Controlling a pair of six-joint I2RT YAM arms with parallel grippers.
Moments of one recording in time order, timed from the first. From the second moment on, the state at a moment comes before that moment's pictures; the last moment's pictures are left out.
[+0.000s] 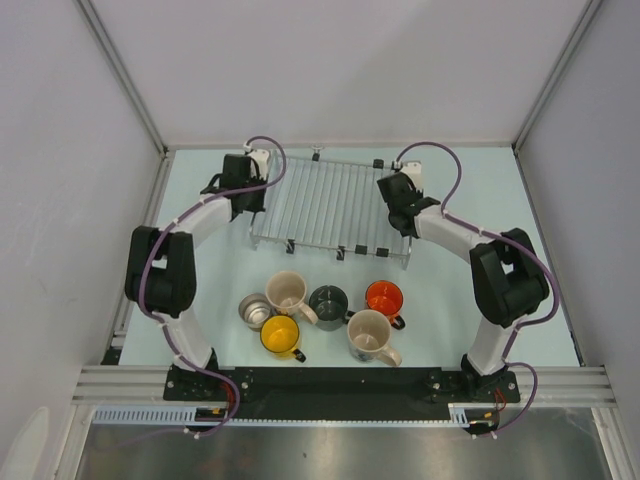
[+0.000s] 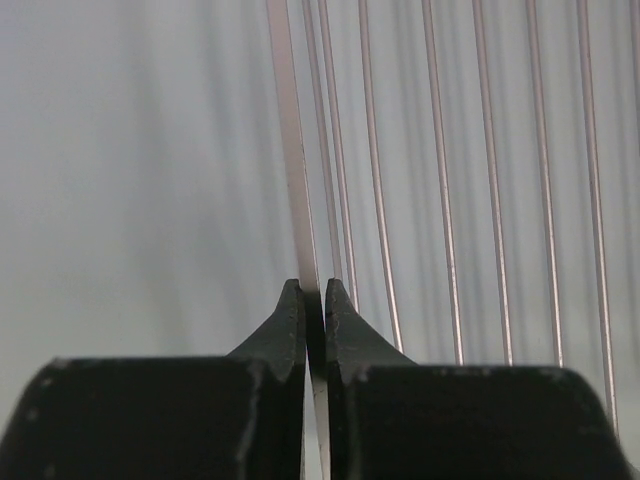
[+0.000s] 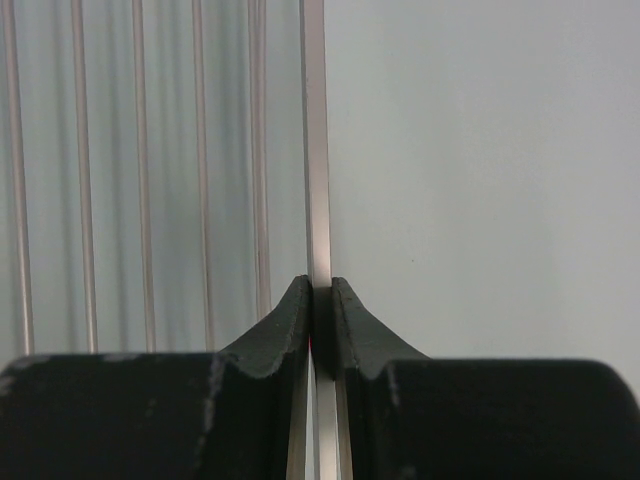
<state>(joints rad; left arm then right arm) -0.20 1.85 1.31 -0.20 0.04 0.06 0.46 1.80 1.23 -0.32 0.63 0.31</state>
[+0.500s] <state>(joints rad) -0.20 1.52 0.94 -0.17 0.02 0.05 0.51 1.71 1.15 -0.34 0.56 0.33</state>
